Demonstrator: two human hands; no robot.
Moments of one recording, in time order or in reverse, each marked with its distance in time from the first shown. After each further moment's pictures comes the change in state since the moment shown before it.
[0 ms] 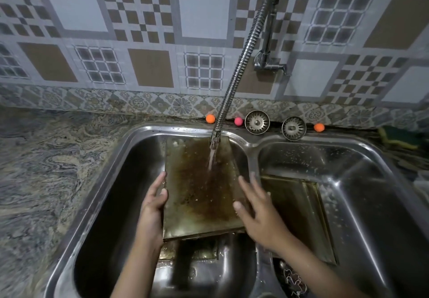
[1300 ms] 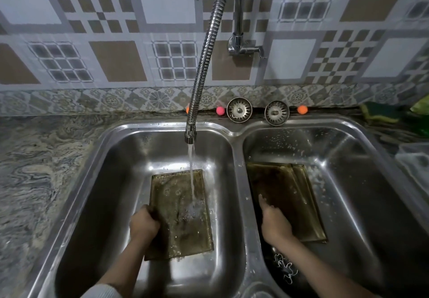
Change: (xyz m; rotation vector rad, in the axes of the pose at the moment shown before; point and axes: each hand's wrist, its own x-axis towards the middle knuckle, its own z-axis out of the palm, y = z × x) left_hand 0.081 -0.075 -0.078 1.624 0.209 -0.092; right_hand -0.008 0.100 0.011 -0.364 -0.064 0.573
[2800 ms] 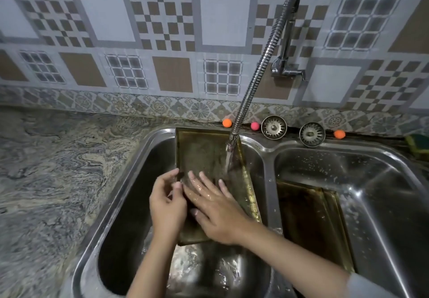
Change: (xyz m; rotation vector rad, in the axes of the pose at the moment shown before) left_hand -0.107 0.076 -0.105 -1.002 0.430 0.263; right_hand -0.048 -0.169 -0.019 -0.144 0.067 -1.056
